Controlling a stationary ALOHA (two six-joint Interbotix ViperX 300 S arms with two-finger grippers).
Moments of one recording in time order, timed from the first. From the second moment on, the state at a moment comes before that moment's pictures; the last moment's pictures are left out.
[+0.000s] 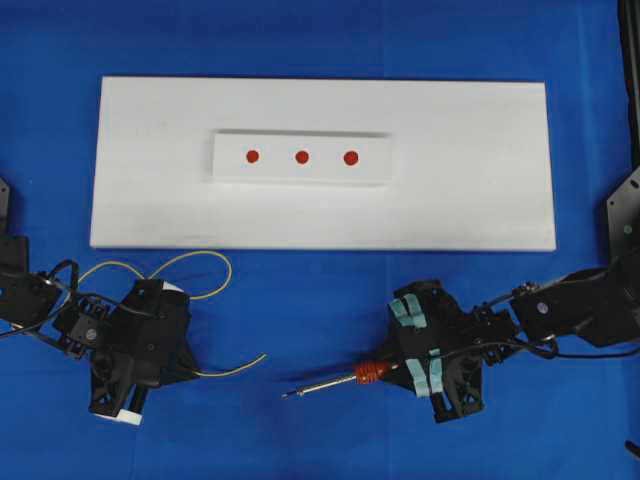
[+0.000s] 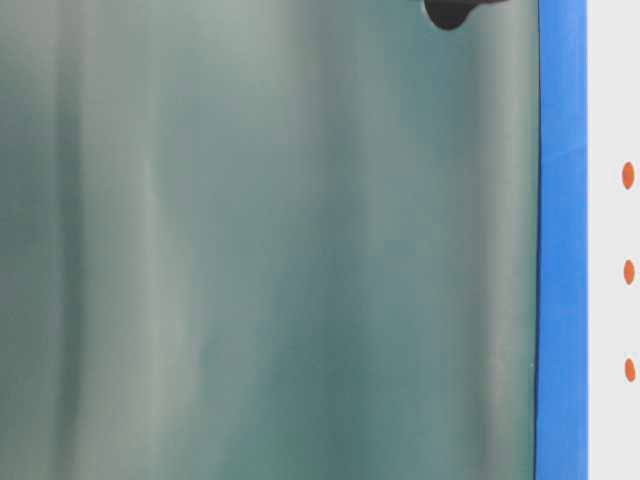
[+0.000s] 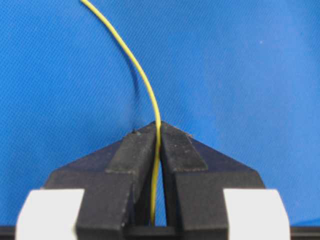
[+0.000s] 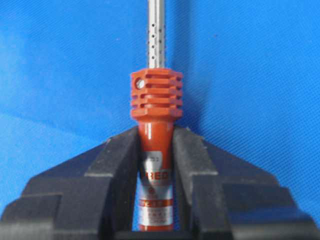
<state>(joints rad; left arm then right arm) -0.47 0.07 0.95 0.00 -0.33 -0.31 0.40 0.16 0.81 -0.05 -0.19 0.40</state>
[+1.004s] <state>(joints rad) -0.23 -0.58 1.04 0.00 0.04 -0.04 0.13 -0.61 0.91 -0.27 0.23 0.38</state>
